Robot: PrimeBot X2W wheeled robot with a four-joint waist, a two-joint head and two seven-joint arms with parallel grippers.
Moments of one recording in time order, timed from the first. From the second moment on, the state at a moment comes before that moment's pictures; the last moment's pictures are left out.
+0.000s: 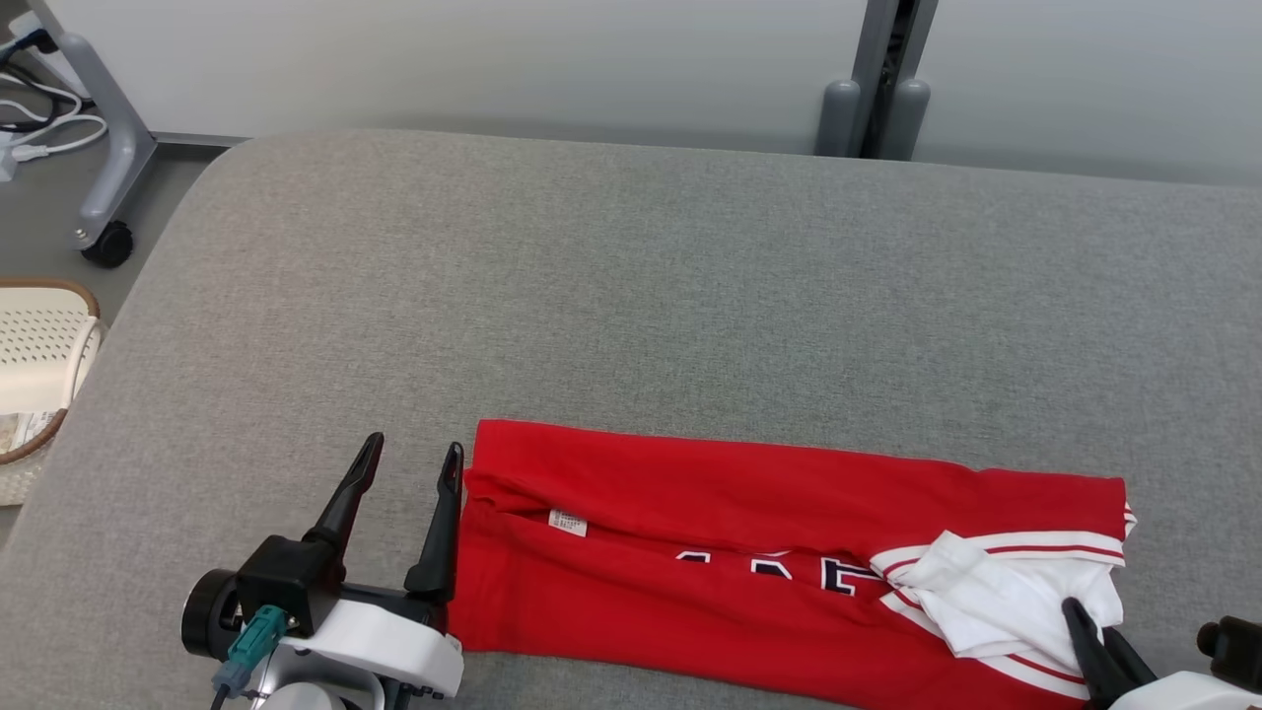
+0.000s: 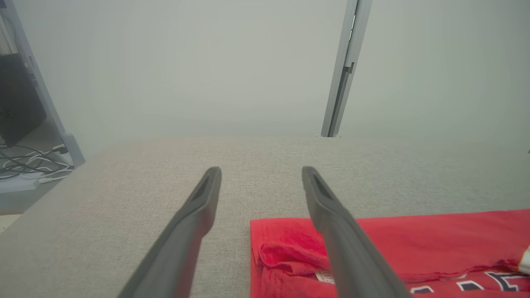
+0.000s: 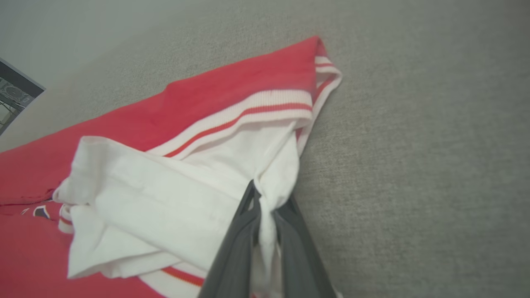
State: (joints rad) left arm -0.11 0.21 -0.34 0.15 -0.39 0.08 -0.26; right arm 0.00 -0.27 0.18 0.46 0.72 0.13 -0.13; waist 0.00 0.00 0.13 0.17
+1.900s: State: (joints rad) left arm -0.15 0.12 -0.31 0.17 -0.32 0.00 -0.26; right arm -0.18 -0.06 0.61 0.19 0.62 0.13 -0.08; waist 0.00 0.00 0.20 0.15
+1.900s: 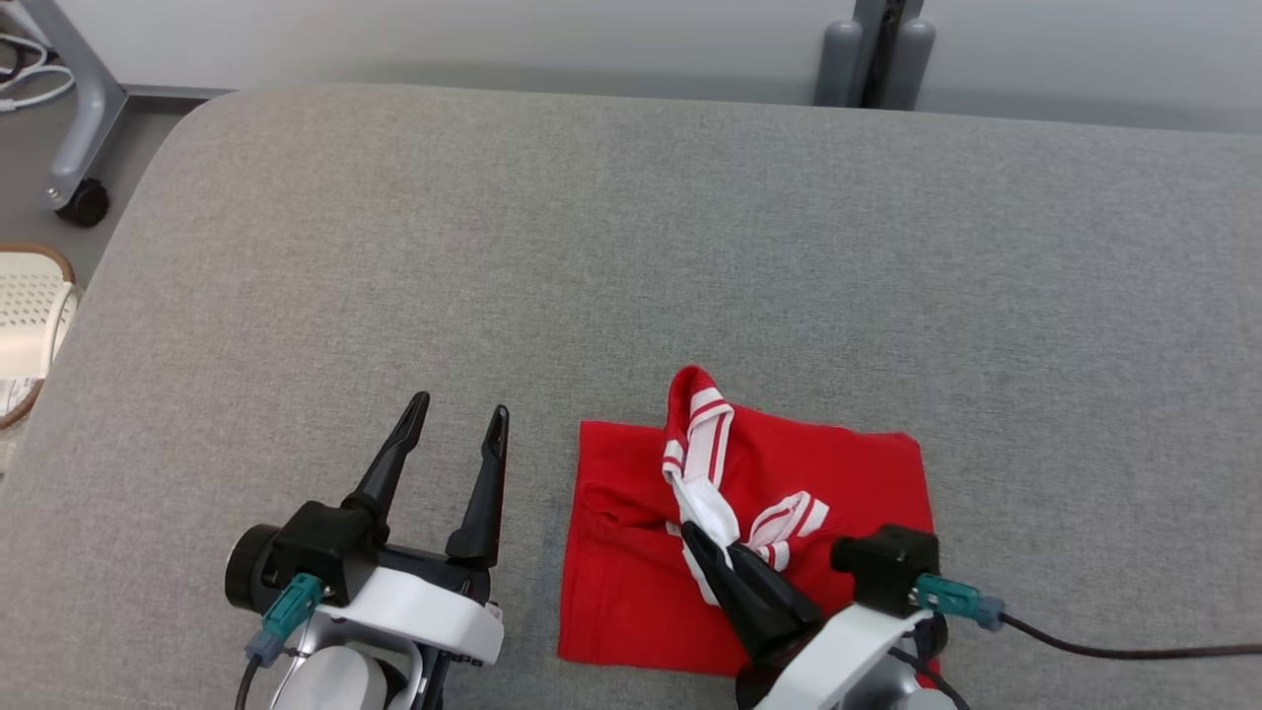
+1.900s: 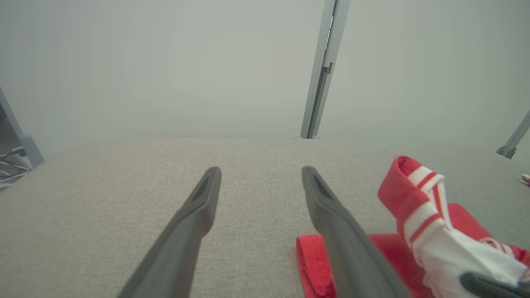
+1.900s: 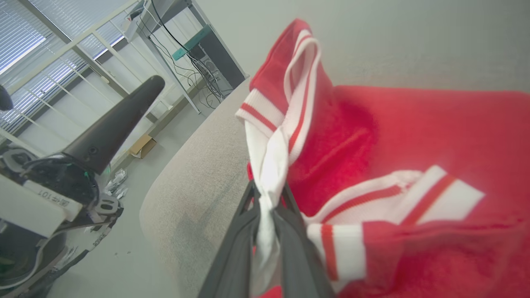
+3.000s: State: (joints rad) left arm -0.17 0.08 -0.25 0.18 -0.28 -0.03 -0.26; right arm -0.38 -0.18 0.83 0.06 0.77 0.13 -0.26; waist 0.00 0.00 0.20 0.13
